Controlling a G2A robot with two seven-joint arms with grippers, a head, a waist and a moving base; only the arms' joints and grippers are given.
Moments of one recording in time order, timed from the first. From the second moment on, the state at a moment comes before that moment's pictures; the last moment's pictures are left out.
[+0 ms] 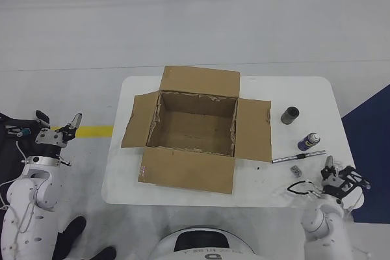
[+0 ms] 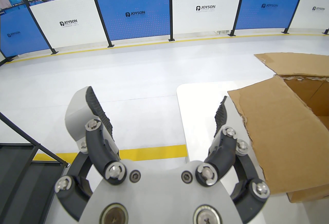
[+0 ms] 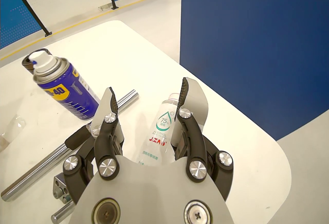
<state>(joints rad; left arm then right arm) 1.68 -1.19 -1.91 -1.62 1.19 -0.34 0.17 -1.88 -1.47 1.92 -1.56 -1.09 0.15 -0.30</state>
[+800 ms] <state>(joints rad) 1.68 -1.19 -1.91 -1.62 1.19 -0.34 0.17 -1.96 -1.46 2.01 -1.66 -0.91 -0.06 -0.16</state>
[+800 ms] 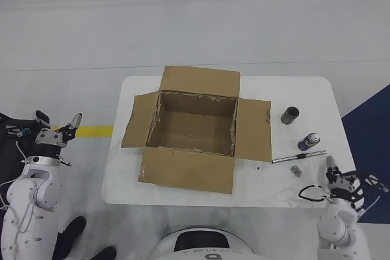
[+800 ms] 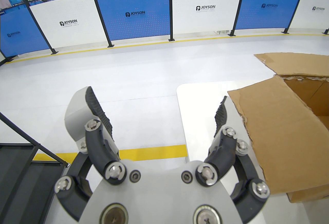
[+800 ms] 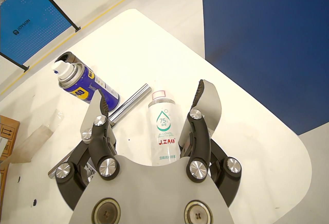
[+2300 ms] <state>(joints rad) 1.68 -1.19 -1.91 -1.62 1.19 -0.34 0.17 -2.04 -1.45 2.04 -1.85 -1.00 -0.01 0.27</state>
